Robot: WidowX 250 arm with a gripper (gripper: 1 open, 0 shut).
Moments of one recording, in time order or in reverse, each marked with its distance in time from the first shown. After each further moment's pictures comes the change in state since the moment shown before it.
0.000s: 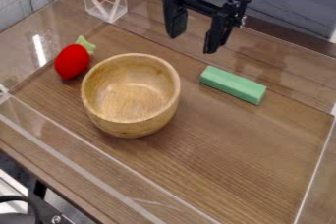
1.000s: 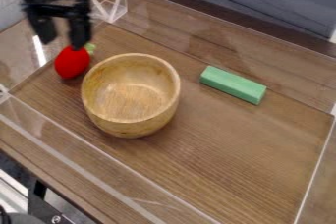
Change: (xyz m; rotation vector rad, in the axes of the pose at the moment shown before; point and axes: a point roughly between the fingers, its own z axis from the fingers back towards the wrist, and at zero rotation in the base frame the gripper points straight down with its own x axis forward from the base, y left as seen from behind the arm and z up) arm -0.076 0.158 -0.023 -0.102 -0.053 0.247
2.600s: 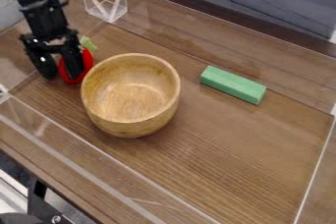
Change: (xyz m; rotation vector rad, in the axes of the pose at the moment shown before) arm 0.041 0.051 -0.088 -0.128 0.027 0.060
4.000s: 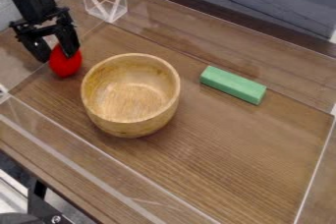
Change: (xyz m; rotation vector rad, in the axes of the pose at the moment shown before) arm 0.001 -0.003 0.027 -0.138 -0.013 0.123
